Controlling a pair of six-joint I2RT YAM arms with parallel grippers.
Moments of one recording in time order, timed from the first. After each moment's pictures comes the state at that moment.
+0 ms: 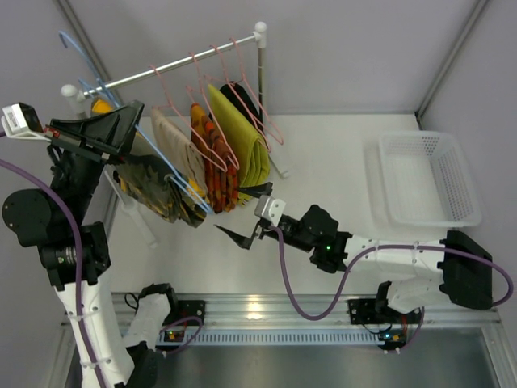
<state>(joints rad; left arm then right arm) 0.19 0.82 1.49 -0.03 0.56 -1.52 1.21 1.30 0.78 0.78 -0.01 -0.30</state>
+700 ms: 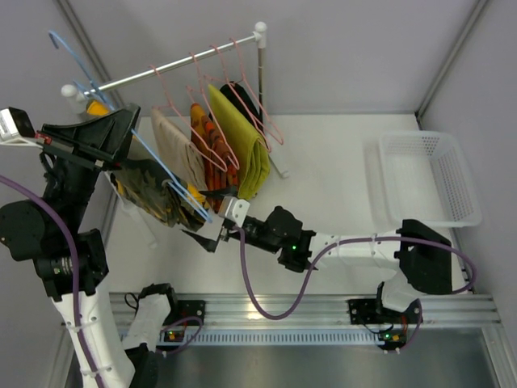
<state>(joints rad) 0.19 0.81 1.54 -0.06 0.56 -1.56 1.30 1.57 1.01 0.86 0.00 -0.26</state>
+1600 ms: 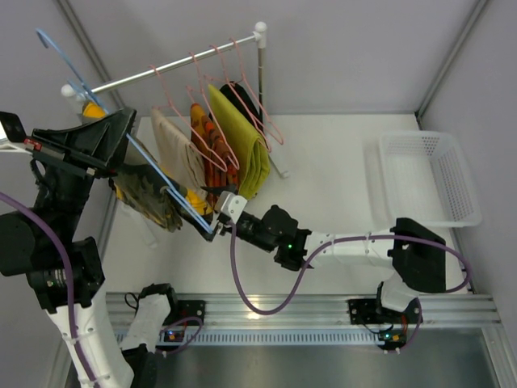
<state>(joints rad) 0.17 0.80 1.62 -0.10 0.56 -1.60 1.29 1.61 1.04 0.88 0.12 -0.29</state>
